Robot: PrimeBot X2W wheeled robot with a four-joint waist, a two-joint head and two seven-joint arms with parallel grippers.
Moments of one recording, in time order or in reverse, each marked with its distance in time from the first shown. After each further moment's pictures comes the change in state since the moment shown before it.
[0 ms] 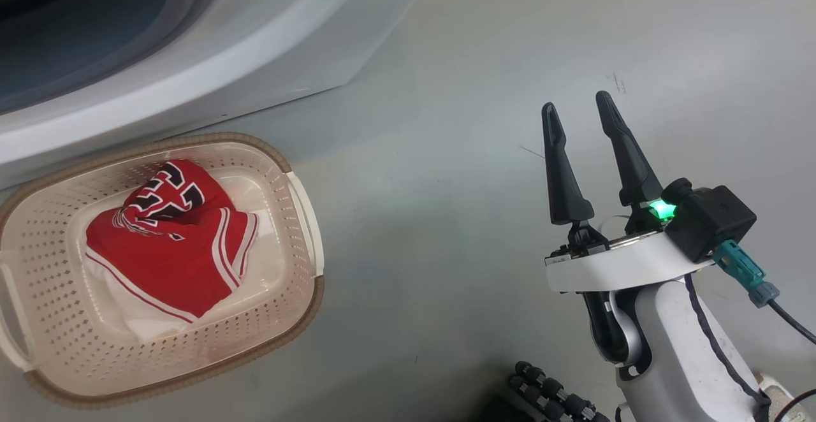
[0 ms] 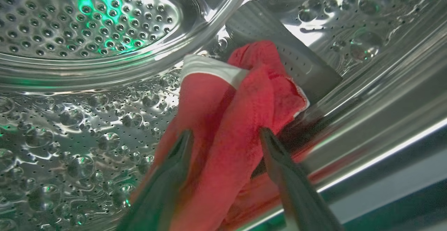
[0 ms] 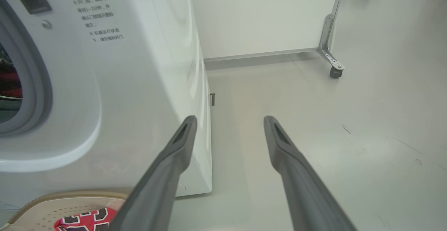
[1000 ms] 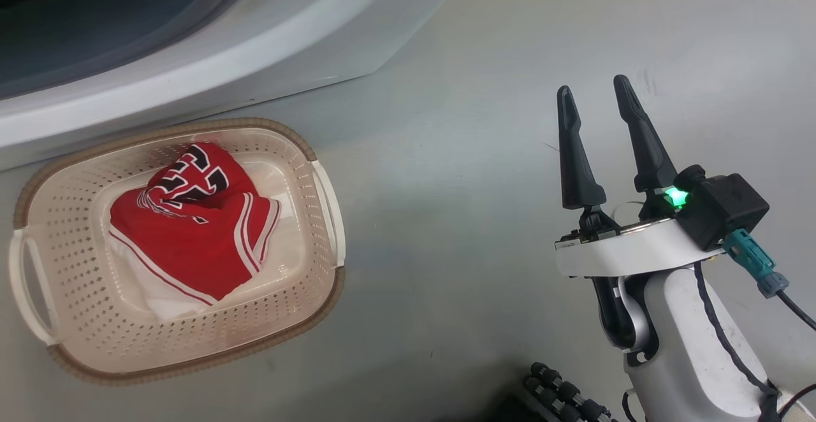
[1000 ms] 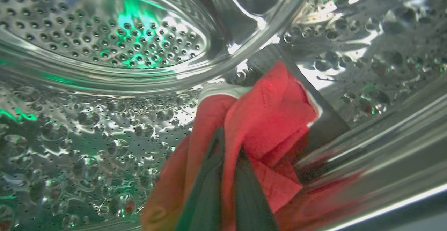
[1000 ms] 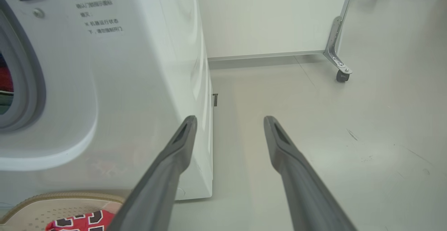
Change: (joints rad) left arm -0.064 -0.109 0.014 0.077 0.013 0.125 -0.142; right arm -0.023 0.000 -0.031 0.008 -0.032 -0.010 0.000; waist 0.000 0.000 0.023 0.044
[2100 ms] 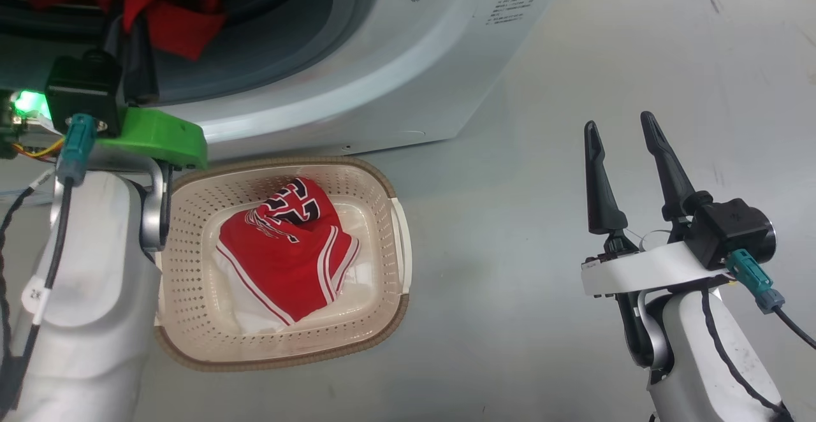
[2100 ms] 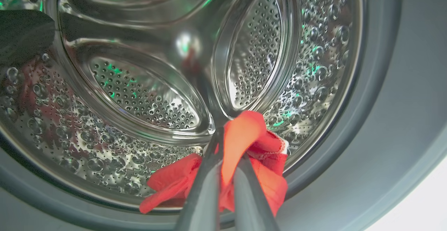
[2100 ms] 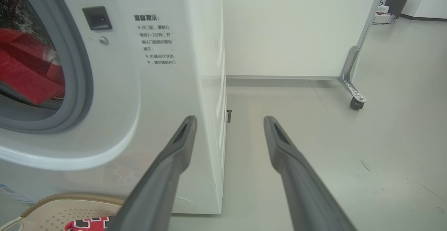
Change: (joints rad) left arm 0.431 -0.260 0.079 -0.236 -0.165 0.086 -0.551; right arm 0.054 -0.010 -0.083 0.068 -0.114 0.015 0.000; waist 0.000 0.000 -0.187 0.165
